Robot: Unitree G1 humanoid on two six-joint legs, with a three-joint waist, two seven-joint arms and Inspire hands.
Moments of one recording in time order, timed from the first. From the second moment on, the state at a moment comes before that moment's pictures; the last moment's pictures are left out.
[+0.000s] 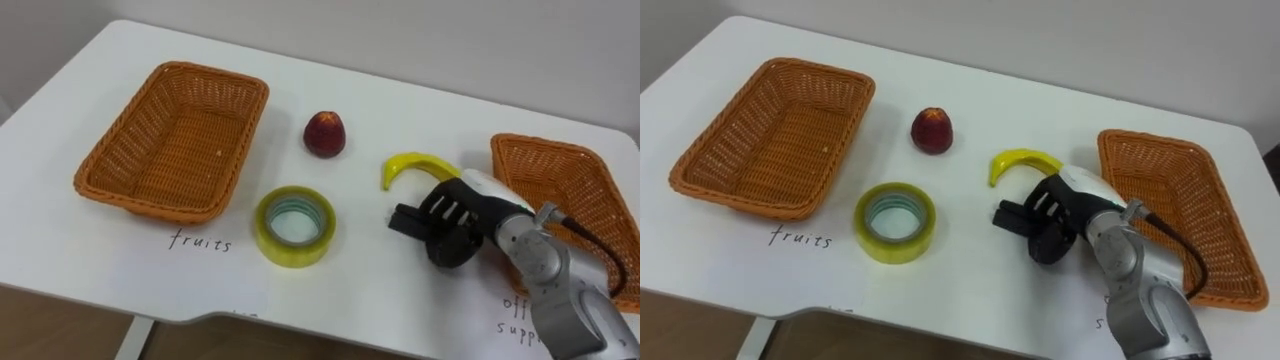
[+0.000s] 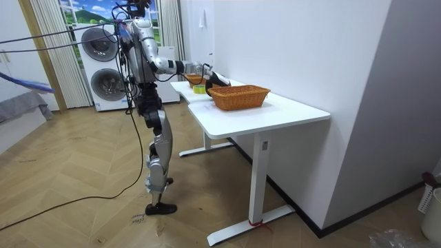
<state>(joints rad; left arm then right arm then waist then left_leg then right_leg) 0.13 0.24 0.06 1.05 -0.18 0.09 0.09 -0.12 -0.37 0.14 0.10 -0.79 0.30 0.46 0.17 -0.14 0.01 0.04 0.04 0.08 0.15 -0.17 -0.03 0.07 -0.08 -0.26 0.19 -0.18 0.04</state>
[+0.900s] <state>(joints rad) 0.16 0.23 0.09 1.05 -0.18 0.06 0.08 -0.05 -0.38 0.05 -0.11 -0.66 0.25 0.50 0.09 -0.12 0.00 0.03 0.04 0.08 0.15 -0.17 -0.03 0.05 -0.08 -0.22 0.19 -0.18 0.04</state>
